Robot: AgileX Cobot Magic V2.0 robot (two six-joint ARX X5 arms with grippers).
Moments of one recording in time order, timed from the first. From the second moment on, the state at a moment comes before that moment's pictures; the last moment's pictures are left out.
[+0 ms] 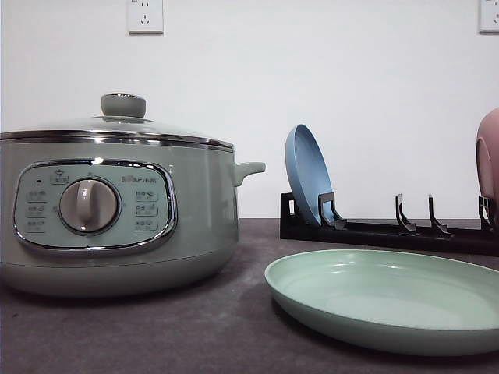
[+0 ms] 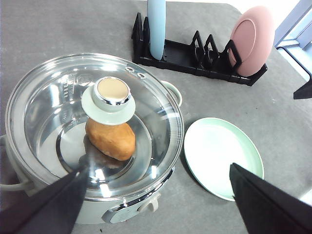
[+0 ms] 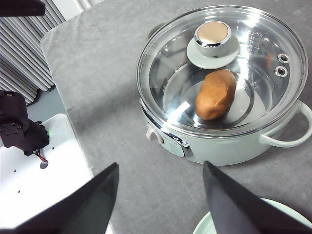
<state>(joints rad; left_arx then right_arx) -0.08 0.78 1.15 -0.96 0.55 0.00 0.77 1.23 1.37 -0.81 -0.37 0.02</state>
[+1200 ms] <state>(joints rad) -0.38 1.57 1.75 -1.19 0.11 0.03 0.77 1.23 1.37 -0.85 -0.37 0.00</state>
